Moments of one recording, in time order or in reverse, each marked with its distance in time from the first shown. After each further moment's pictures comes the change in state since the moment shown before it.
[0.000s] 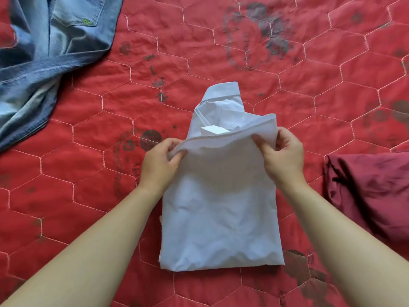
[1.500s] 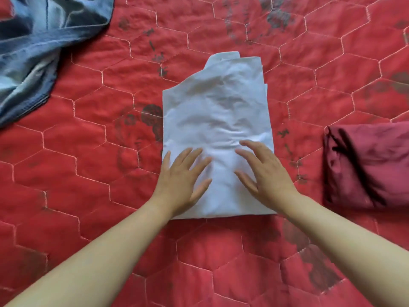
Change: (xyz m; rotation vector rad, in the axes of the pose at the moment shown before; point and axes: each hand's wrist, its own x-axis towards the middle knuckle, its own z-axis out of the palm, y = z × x) left_hand -0.090 -0.019 0.022 0.637 -0.331 0.420; right_hand -0.086 0.027 -0.015 -0.779 -0.413 -0.574
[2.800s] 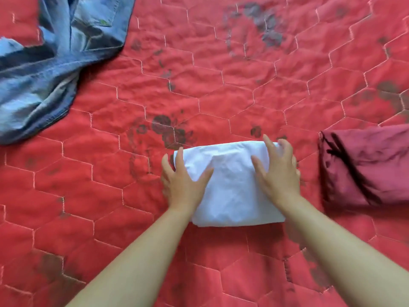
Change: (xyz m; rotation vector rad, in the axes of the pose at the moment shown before) left_hand -0.002 0.024 -0.006 -0.641 0.227 -0.740; right_hand -0.001 -0.004 0.001 0.050 0.110 0.640
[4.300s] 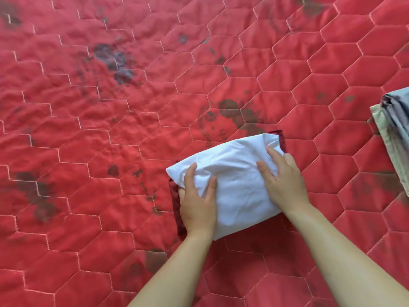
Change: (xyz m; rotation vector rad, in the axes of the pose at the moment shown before) left_hand -0.147 0.257 0.254 -0.249 -0.008 0.129; right_hand 0.077 0.294 -0.208 0.186 0.063 0.119
